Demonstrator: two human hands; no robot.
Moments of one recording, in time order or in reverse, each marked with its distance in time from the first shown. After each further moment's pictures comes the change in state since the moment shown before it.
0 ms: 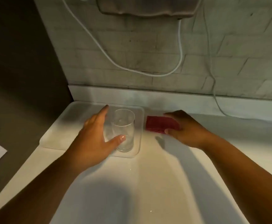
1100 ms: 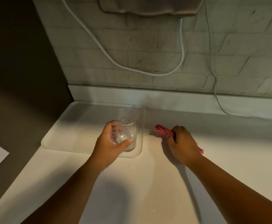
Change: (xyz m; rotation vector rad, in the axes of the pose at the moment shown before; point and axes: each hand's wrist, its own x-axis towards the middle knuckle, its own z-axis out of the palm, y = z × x) left_hand 0.016 -0.034 0.068 -0.612 -0.016 -0.155; right_hand -0.014 0.007 0.070 -0.023 0.298 0.139
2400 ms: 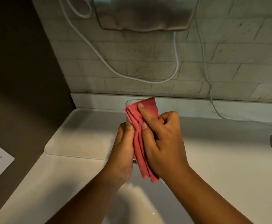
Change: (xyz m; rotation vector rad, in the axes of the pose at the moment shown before) left_hand -0.045 0.092 0.050 -0.543 -0.071 -0.180; right_hand -0.053 -0.136 -0.064 0.367 0.415 -0.360
